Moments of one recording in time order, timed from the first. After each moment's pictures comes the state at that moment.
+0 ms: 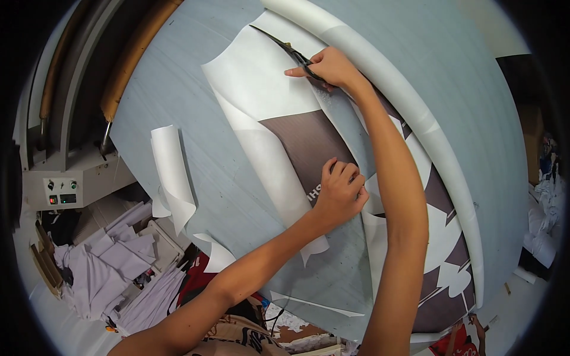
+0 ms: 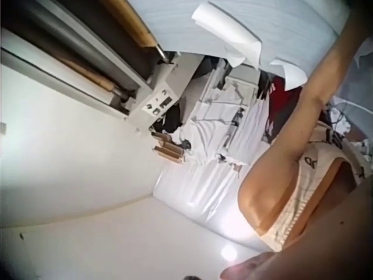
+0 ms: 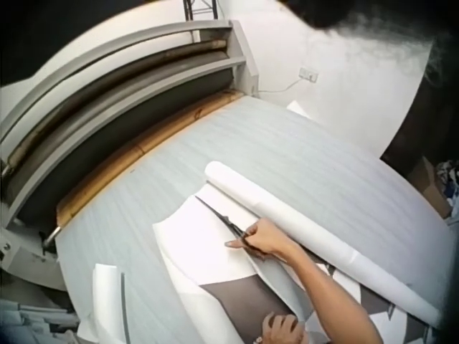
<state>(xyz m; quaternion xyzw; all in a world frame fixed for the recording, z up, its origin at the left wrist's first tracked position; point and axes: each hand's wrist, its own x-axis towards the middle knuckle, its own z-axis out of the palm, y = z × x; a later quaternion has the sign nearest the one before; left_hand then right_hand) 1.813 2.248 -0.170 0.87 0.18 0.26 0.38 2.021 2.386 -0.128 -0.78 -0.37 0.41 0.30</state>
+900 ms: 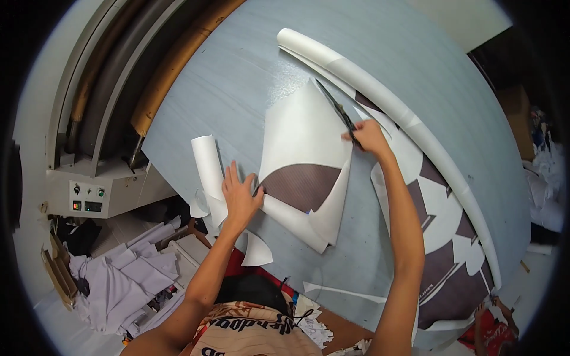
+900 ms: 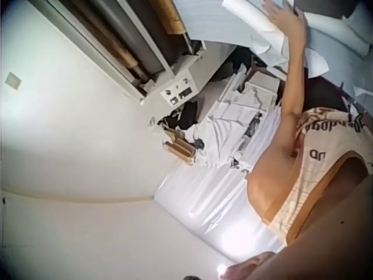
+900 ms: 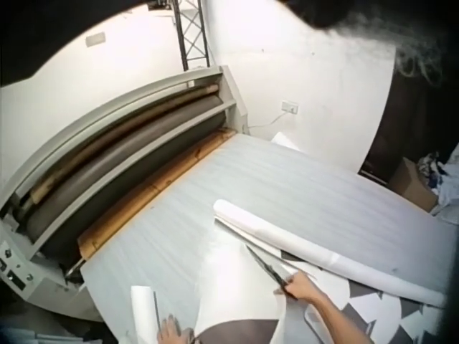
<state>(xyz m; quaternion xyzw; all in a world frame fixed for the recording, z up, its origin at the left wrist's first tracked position) 1.565 2.405 -0.086 0.92 0.37 0.02 0.15 1.935 2.247 -0.085 -0.84 -0.20 0.41 0.30</state>
